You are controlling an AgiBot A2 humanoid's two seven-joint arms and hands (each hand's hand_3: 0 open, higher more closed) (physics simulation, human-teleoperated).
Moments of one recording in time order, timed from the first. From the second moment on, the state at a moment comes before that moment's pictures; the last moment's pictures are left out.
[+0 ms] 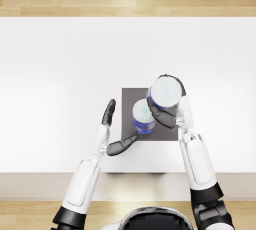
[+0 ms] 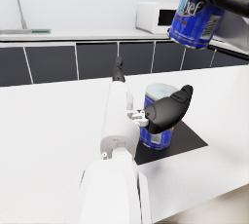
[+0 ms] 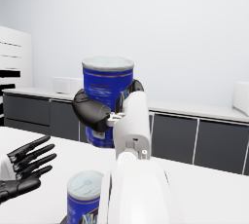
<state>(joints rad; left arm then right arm) 0.25 1.34 0.34 -1.59 1.22 0.00 -0.01 0.60 -1.54 0.29 1.54 1.42 -0.11 -0.18</state>
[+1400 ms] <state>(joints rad) 0.12 1.37 0.28 -1.75 1.22 0.00 0.00 0.68 -1.51 0.40 1.54 1.42 -0.26 -0.27</state>
